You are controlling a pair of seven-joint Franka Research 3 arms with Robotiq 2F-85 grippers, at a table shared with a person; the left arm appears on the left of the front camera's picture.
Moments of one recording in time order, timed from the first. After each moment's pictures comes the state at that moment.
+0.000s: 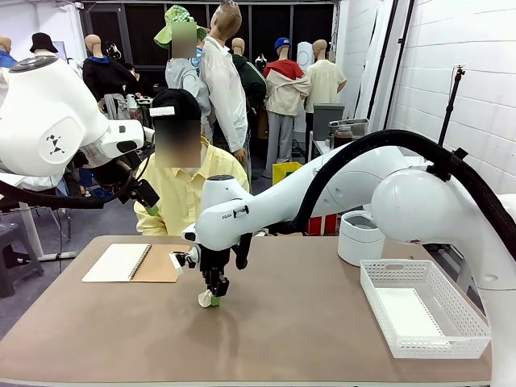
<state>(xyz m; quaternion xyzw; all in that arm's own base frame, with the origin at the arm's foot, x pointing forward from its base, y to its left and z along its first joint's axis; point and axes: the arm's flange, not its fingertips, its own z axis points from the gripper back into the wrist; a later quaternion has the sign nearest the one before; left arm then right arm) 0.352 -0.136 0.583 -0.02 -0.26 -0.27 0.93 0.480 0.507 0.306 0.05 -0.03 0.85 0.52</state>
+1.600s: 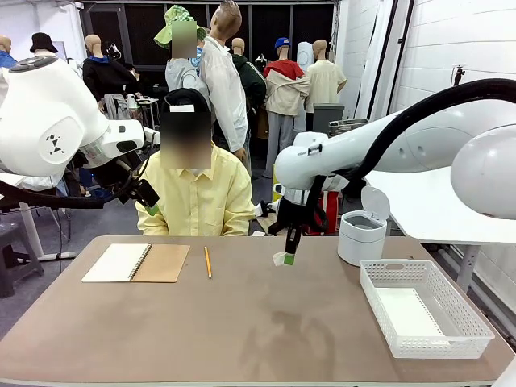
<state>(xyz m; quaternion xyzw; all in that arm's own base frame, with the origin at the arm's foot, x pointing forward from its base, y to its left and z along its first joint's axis) 0.352 -0.136 0.583 -0.02 -0.26 -0.27 0.93 0.527 0.288 0.405 0.11 0.02 0.61 0.79</state>
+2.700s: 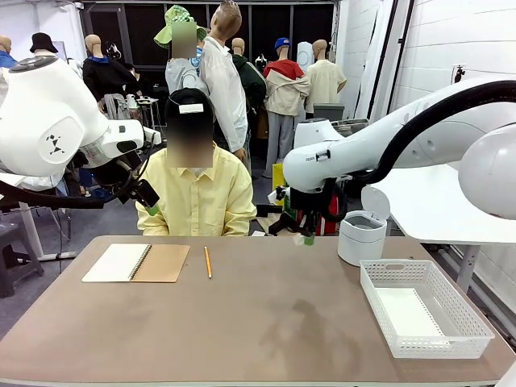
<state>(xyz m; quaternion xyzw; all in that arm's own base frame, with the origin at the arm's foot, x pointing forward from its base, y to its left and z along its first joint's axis) 0.352 -0.136 0.583 -0.02 -0.26 -0.27 0.93 0.557 0.250 0.438 -0.07 -0.02 0.46 0.89</state>
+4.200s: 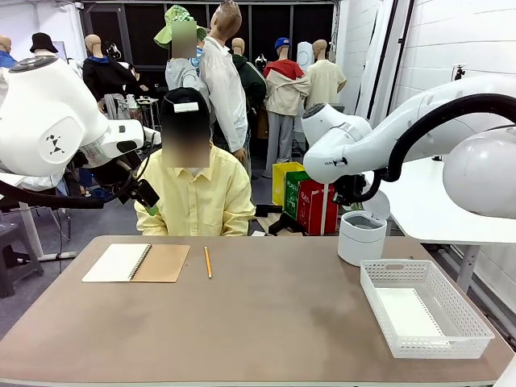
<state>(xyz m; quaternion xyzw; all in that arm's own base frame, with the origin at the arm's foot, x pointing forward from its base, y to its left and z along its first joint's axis) 0.352 -0.136 0.583 -0.02 -0.26 -0.27 0.93 0.620 0.178 0.473 -0.27 -0.05 0.27 0.92</state>
